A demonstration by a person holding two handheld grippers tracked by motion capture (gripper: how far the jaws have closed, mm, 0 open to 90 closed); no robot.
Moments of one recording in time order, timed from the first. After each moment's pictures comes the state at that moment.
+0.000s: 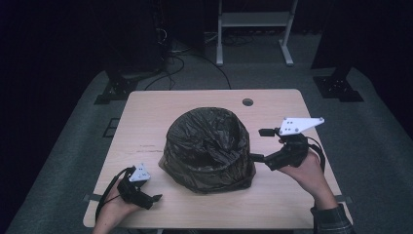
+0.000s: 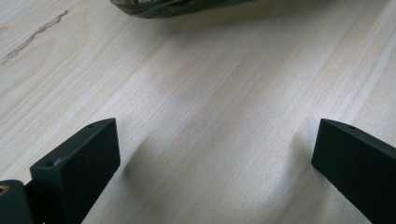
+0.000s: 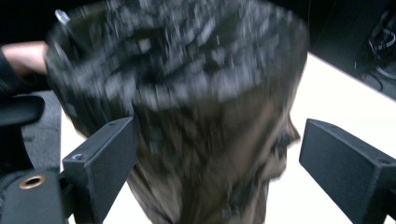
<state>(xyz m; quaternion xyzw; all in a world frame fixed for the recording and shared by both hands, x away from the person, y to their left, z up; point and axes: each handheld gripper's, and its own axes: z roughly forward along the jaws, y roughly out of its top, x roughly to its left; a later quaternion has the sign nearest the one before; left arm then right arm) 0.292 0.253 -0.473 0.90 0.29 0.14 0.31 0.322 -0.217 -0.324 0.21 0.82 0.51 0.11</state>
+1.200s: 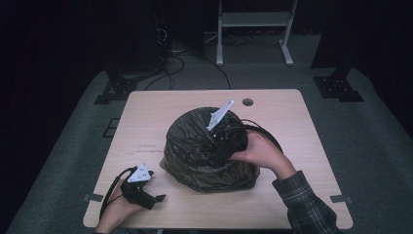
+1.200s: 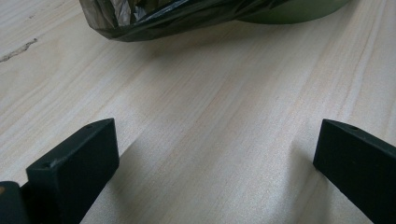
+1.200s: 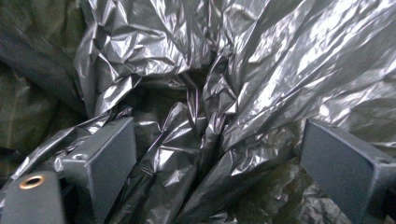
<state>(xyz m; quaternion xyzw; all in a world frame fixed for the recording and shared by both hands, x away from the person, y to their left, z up) 0.297 0.252 -0.484 0.88 0.26 0.12 0.37 0.373 -0.074 -0.319 0.12 0.95 0.30 0.05</state>
